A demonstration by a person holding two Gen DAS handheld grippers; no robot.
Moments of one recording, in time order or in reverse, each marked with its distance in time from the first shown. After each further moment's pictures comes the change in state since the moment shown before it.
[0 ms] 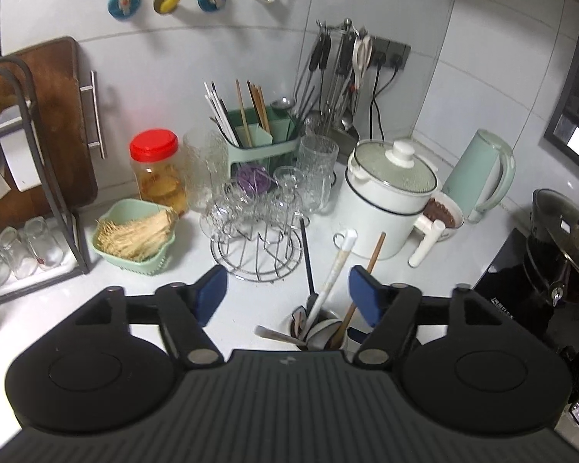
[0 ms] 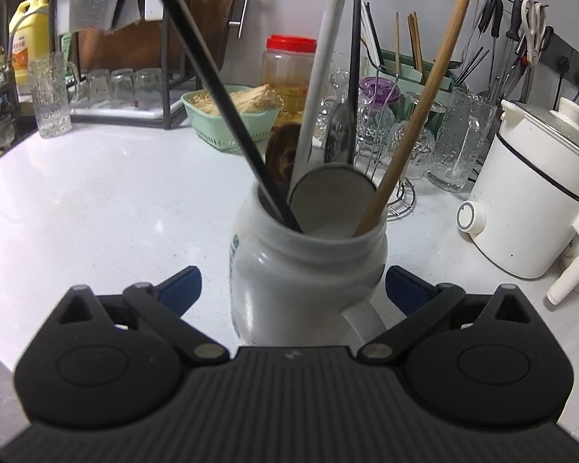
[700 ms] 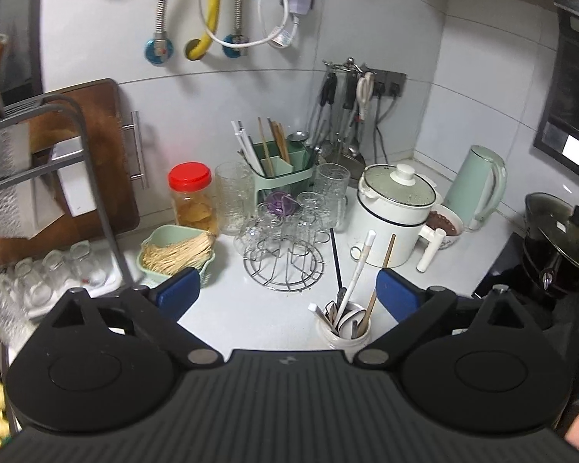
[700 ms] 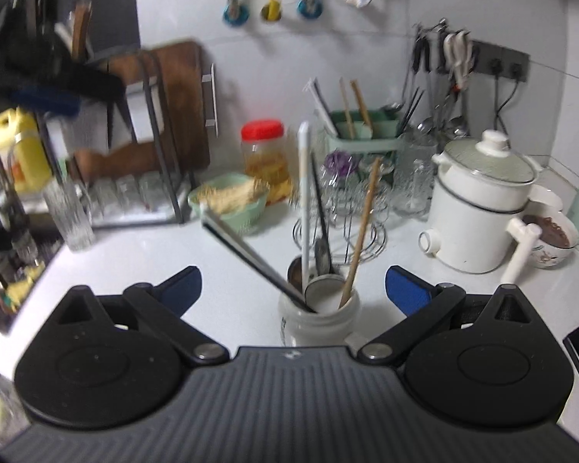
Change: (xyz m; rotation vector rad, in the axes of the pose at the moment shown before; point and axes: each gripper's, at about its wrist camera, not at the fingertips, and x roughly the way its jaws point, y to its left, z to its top) left arm -0.089 0.027 -0.022 0.041 -0.090 0.044; right arm -0.136 -0.005 0.065 0.259 -0.102 -0.030
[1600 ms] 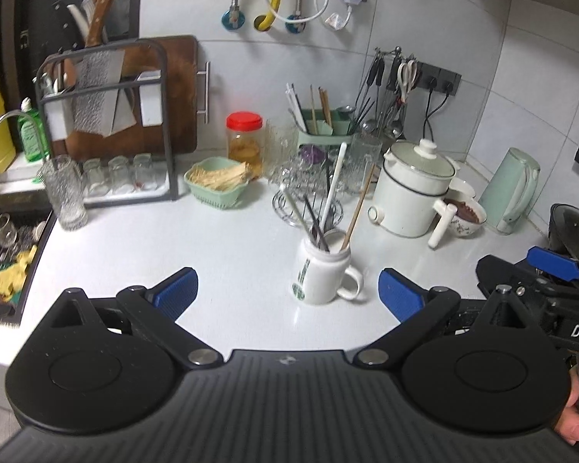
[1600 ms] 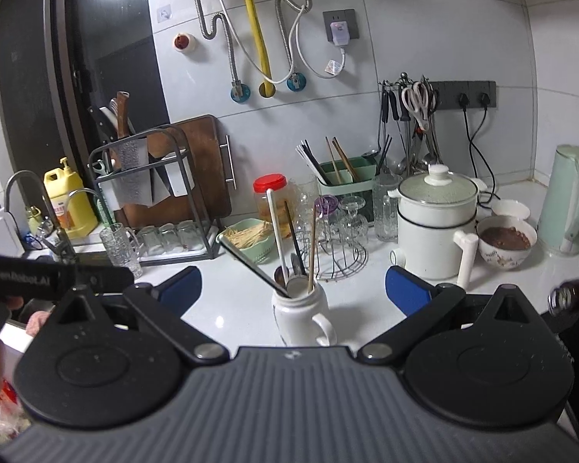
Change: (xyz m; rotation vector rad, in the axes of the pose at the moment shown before) left arm -0.087 -0.129 -0.112 -0.197 0.017 0.241; right arm -0.146 -0.067 -0.025 0.058 -0.112 0.111
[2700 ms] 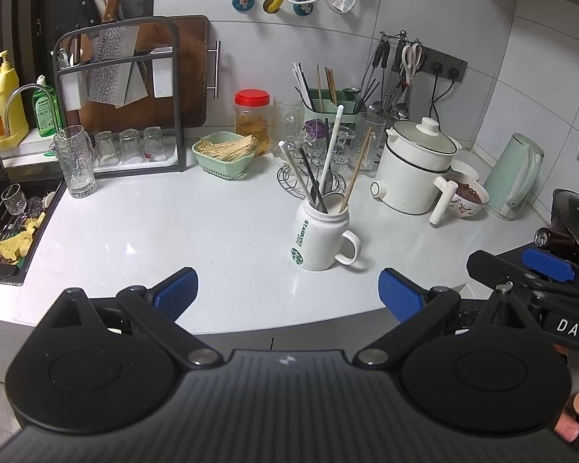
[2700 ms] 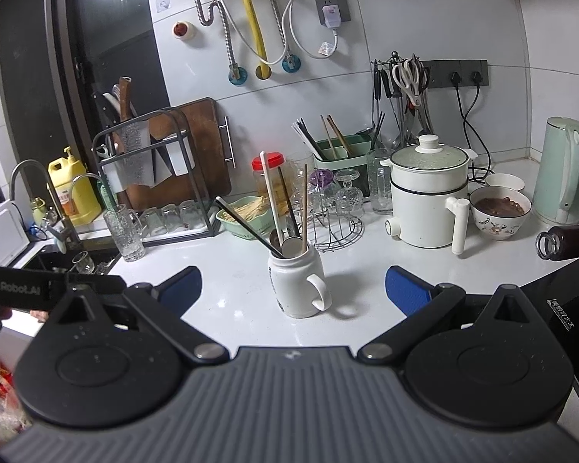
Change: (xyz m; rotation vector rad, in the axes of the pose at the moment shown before) left arm -0.013 -0.015 -0.043 -0.028 0.027 0.030; right arm -0.015 -0.012 -0.035 0.012 0.023 0.012
